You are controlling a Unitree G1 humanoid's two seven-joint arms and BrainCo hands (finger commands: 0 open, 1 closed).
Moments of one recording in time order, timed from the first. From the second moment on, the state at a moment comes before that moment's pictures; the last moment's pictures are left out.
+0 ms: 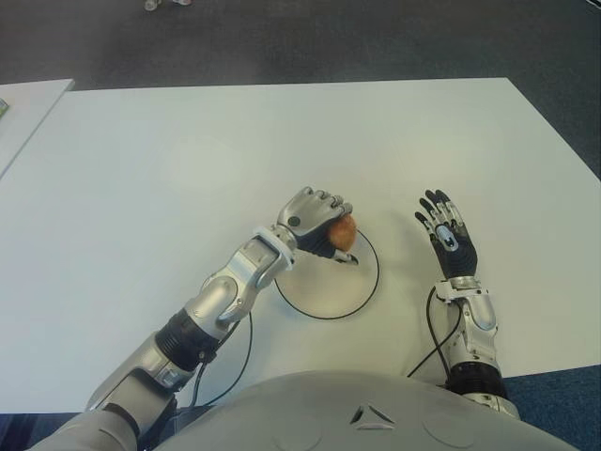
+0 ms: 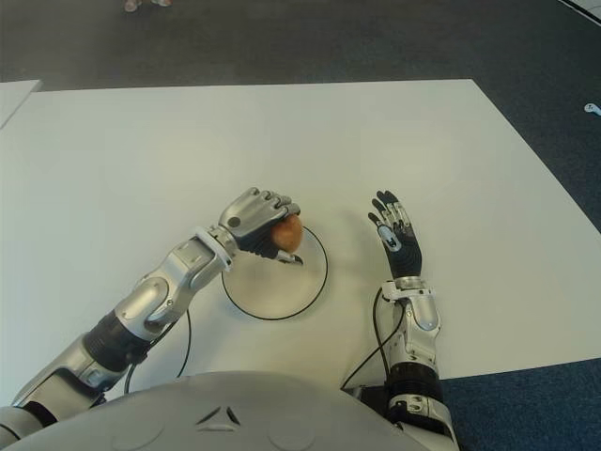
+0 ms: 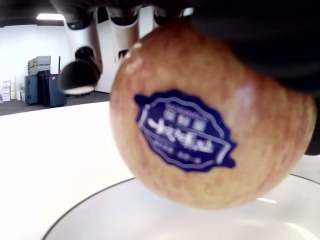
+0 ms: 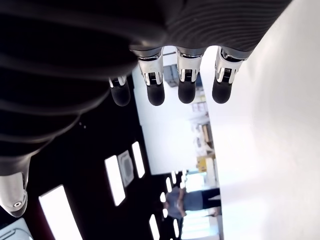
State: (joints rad) left arm -0.16 0.36 -0.61 -0.20 1.12 0.00 -0.18; right arm 0.09 -0.10 -0.25 0.42 0.35 -0.48 0.48
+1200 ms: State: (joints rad) left arm -0.01 0.36 -0.62 -0.28 1.16 0.00 -0.30; right arm 0.09 -0.10 -0.25 0.42 0.35 -0.49 0.49
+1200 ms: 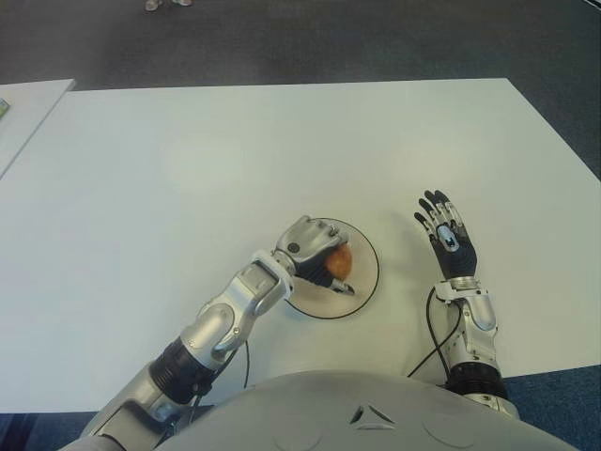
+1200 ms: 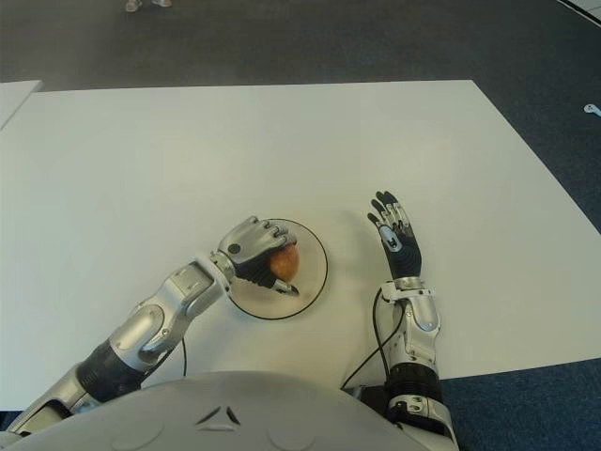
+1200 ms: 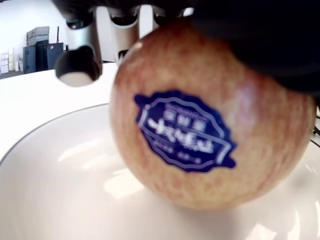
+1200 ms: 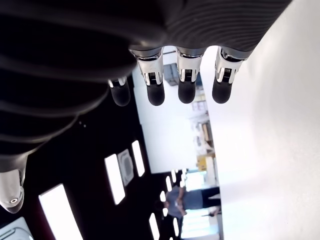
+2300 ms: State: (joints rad) left arm 0.04 0.33 -0.61 -0.27 1.18 0.00 -0.17; right arm 0.10 -0.10 -0.24 0.41 0.33 -0.48 0.43
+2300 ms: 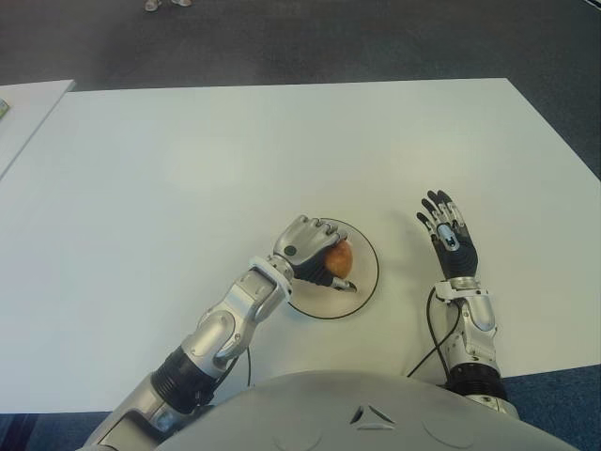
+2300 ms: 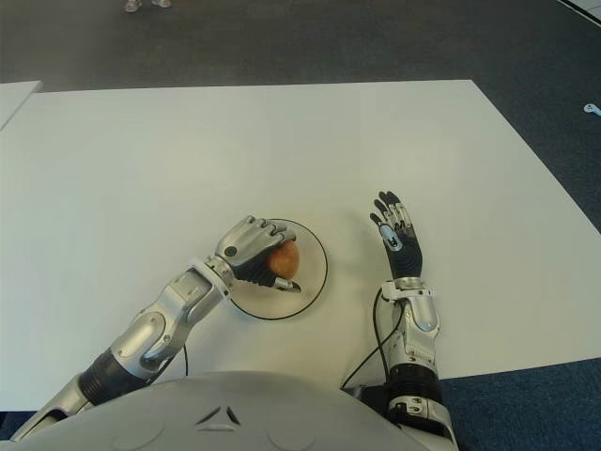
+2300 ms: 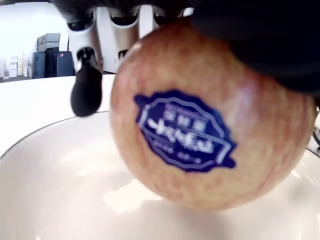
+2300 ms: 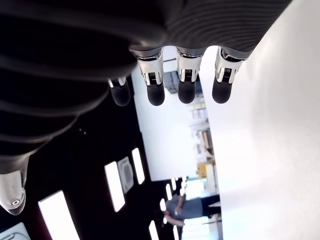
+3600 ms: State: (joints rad) left arm 0.02 0.37 -0.64 -0.26 1.29 -0.02 -0.17; right arm 0.12 -0.08 -0.23 0.36 0.34 -0.42 0.37
